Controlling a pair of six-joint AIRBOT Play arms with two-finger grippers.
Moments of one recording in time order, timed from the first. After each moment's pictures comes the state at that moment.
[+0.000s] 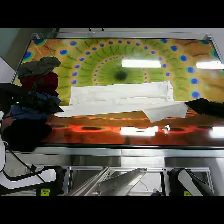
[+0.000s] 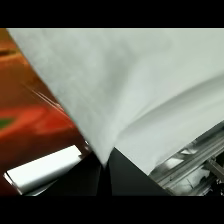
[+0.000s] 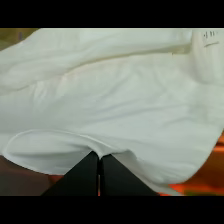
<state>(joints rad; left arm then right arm) 0.34 -1.38 1.11 -2.20 1.50 2.01 -0.60 -1.03 0.86 -0.61 1.27 0.90</state>
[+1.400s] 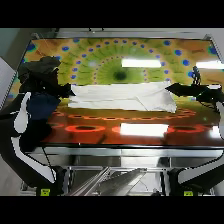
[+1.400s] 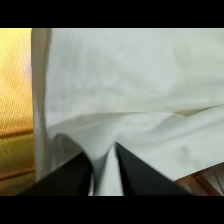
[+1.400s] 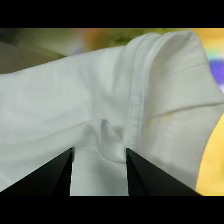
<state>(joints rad) 0.17 -1.87 1.53 -2.19 1.22 1.87 -0.38 -1.81 1.33 -0.51 1.00 0.72</state>
